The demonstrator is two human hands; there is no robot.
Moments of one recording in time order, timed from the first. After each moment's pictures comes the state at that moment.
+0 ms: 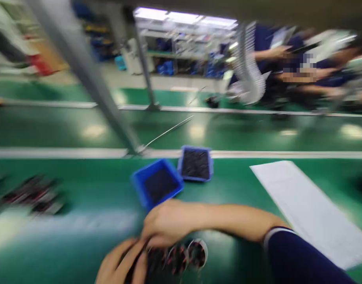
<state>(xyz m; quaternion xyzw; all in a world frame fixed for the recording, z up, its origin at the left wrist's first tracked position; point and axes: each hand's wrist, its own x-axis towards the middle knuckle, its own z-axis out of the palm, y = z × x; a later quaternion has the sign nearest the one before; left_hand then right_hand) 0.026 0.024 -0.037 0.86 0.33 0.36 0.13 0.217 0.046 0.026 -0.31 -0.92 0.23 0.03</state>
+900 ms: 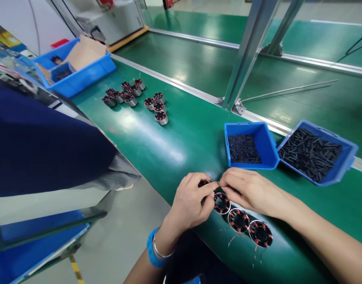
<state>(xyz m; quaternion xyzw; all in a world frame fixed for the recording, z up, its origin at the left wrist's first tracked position) 0.023 -0.015 -0.024 0.80 0.48 0.29 0.20 0.232 0.039 0.004 -0.27 -0.92 0.24 0.16</state>
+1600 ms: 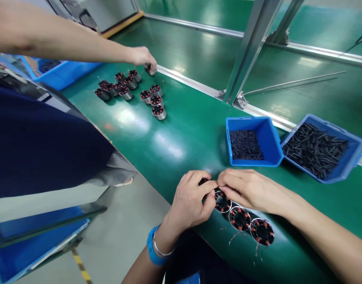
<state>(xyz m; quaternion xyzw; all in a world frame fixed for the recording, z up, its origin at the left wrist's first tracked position) 0.024 -0.015 -0.025 0.79 0.49 0.29 0.21 0.231 0.040 0.000 -0.26 -0.91 0.30 0.12</state>
